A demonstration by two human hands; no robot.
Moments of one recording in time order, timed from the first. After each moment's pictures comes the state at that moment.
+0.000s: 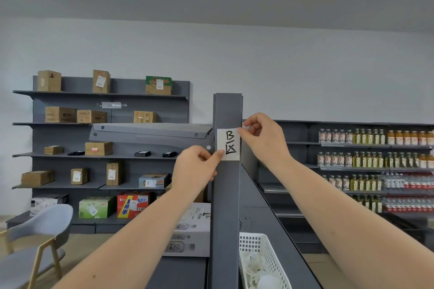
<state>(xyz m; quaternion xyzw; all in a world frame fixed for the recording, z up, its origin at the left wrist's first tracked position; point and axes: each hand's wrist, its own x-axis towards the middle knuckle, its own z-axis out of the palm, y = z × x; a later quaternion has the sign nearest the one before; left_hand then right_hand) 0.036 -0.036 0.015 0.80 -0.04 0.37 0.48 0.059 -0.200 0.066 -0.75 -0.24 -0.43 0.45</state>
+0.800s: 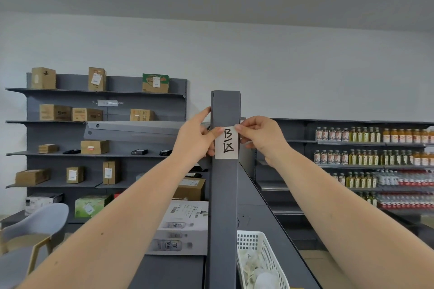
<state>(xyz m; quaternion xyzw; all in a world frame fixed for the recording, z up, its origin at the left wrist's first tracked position) 0.046 -0.033 0.064 0.79 -0.17 0.34 0.48 0.072 -0.201 0.074 -0.72 -0.21 -0.25 0.62</state>
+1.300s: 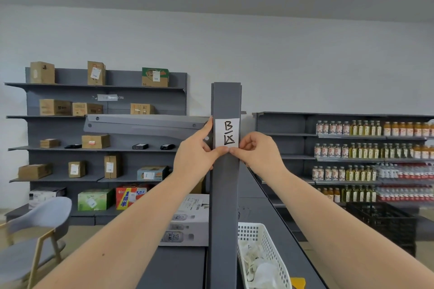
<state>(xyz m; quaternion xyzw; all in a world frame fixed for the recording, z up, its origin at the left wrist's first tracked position) 0.050 -0.029 0.013 0.82 -0.16 0.40 0.38 0.070 -0.197 0.019 -0.79 -0.21 -0.33 0.48</state>
